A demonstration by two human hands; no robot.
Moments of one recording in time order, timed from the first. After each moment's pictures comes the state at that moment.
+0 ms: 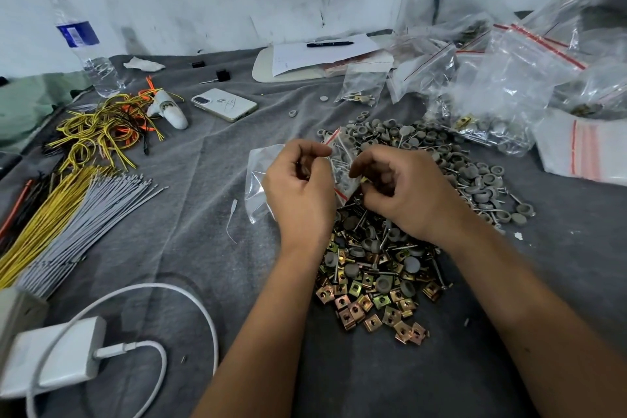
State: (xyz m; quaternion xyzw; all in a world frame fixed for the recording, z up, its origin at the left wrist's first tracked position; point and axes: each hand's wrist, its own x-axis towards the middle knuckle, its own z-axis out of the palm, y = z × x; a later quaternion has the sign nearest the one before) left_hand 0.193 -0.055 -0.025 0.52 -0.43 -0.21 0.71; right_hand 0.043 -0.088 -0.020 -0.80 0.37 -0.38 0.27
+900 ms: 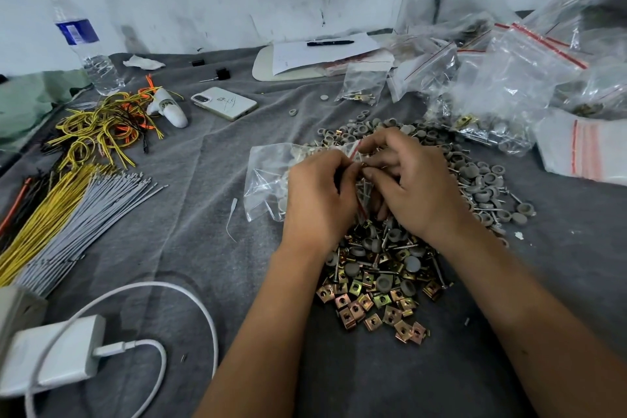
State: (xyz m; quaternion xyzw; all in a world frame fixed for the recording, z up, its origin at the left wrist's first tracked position) left_hand 0.199 -0.061 -0.033 0.56 -0.65 -0.04 0.51; right_hand 0.045 -0.092 -0.027 -0.77 0.38 -0.44 0.27
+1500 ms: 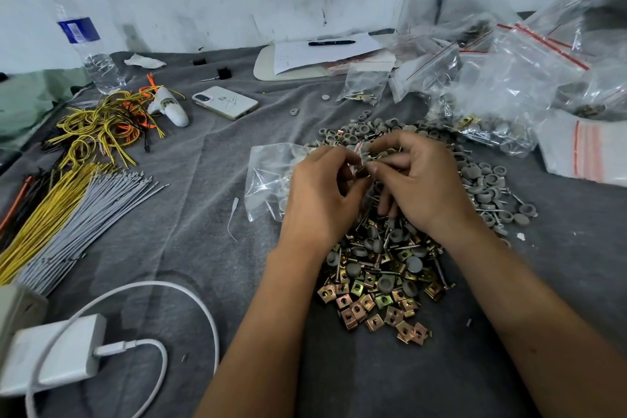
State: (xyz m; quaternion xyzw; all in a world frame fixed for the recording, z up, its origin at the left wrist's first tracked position) left_hand 0.205 -0.060 -0.031 0.56 -0.69 -0.05 0.46; right_hand 0.047 -0.092 -0.024 -0.67 0.44 -0.46 0.39
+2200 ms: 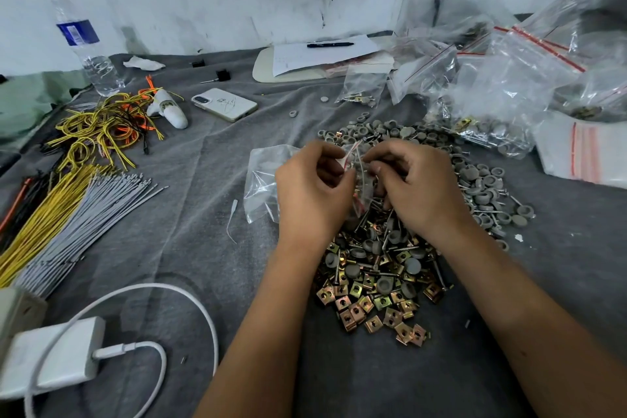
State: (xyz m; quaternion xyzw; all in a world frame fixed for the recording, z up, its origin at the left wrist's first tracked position) left_hand 0.203 -0.062 -0.032 0.59 -0.58 -0.14 0.55; right_hand 0.048 -0.093 -0.024 -0.73 0.45 -0.45 0.24
